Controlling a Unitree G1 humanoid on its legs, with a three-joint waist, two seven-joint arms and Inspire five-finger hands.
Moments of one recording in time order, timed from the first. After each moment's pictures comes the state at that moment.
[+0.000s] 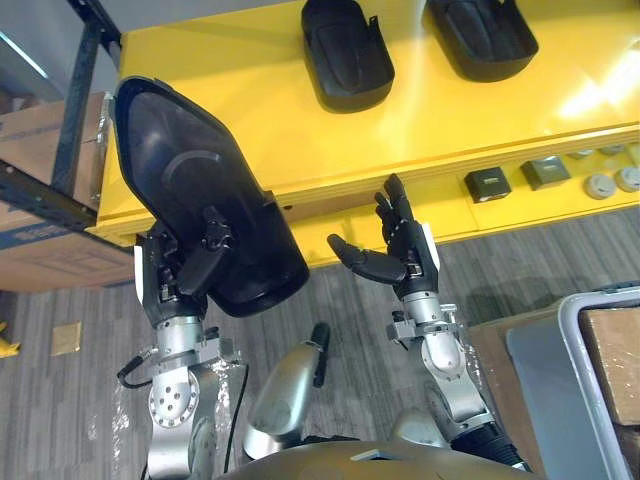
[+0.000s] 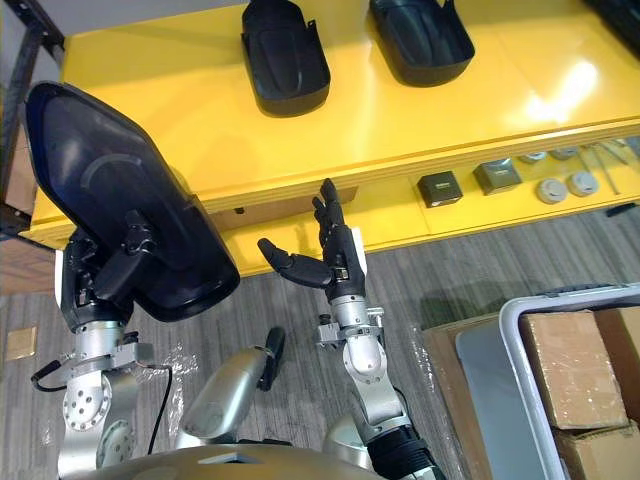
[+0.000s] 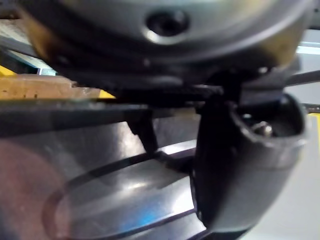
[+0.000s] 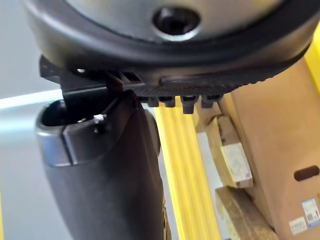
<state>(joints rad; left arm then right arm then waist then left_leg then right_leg) 0.37 0.06 0.03 -0.36 -0.26 -0.31 0.20 0.10 -0.10 0.28 0.05 0.16 -0.41 -0.12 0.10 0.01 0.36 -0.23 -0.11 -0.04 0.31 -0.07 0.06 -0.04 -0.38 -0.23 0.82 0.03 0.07</state>
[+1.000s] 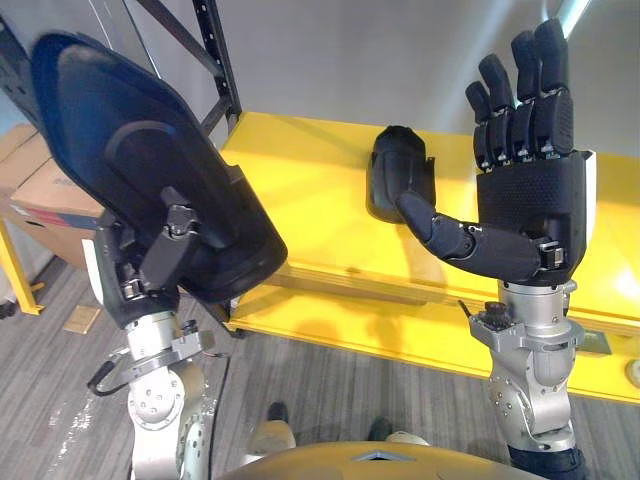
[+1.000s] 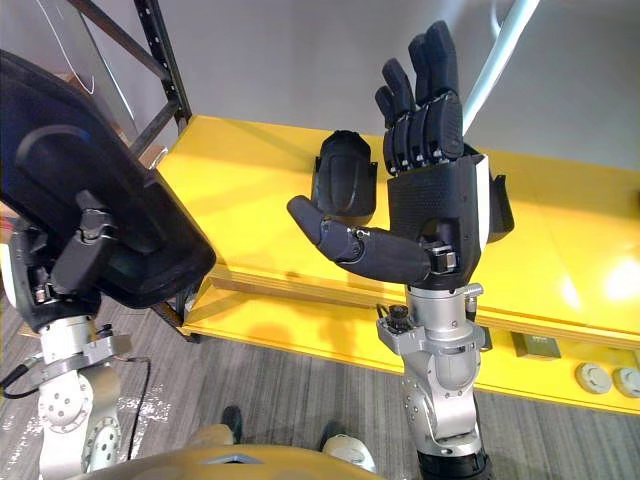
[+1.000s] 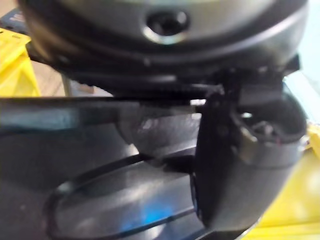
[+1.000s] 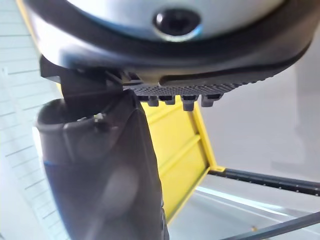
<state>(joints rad) 0.35 0.07 0.10 -0.48 -0.22 -0.33 0.25 0.13 -0.22 0.05 -0.51 0.37 -0.48 0.15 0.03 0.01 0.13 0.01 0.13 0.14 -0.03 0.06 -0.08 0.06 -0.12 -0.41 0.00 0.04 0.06</state>
